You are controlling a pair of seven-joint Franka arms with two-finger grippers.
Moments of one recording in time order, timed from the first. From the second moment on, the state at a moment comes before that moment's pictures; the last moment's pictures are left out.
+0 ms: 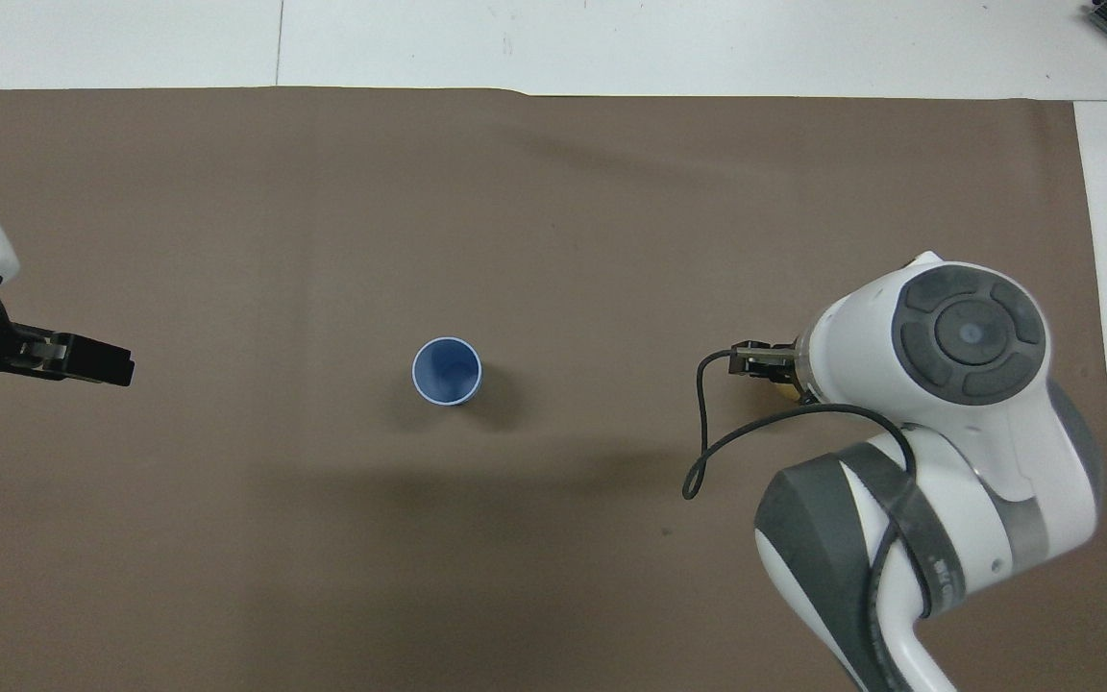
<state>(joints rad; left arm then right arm) 0.04 -0.10 -0.13 -1.74 -0.03 1.60 0.11 0.26 -0.05 0.08 -1.98 -0.17 1.93 0.55</state>
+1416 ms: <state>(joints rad) 0.03 -0.11 -0.13 -1.74 -0.03 1.59 0.11 0.25 -0.14 0.07 -2.11 -0.24 1.97 0.55</state>
